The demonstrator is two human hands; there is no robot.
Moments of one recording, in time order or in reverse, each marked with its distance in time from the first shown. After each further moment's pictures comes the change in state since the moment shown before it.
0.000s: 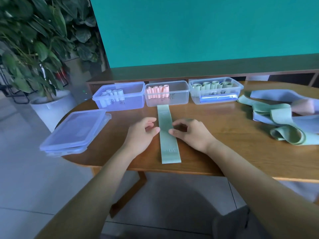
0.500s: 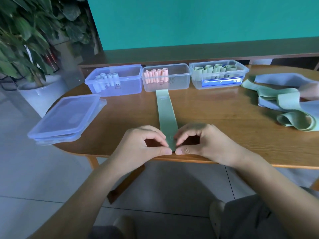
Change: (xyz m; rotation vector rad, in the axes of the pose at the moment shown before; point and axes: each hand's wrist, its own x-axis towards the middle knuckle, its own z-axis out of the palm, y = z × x) left_hand -0.077 0.015 -0.020 -0.014 -0.219 0.271; right_hand -0.064 -0.005 -0.009 0.149 -0.189 -0.270
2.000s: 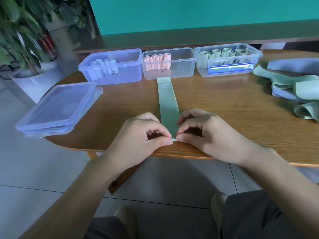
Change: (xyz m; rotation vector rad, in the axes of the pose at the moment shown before) left_hand 0.005 0.001 0.003 0.135 0.035 0.028; right_hand 0.005 0.001 0.006 -0.162 0.042 -0.024
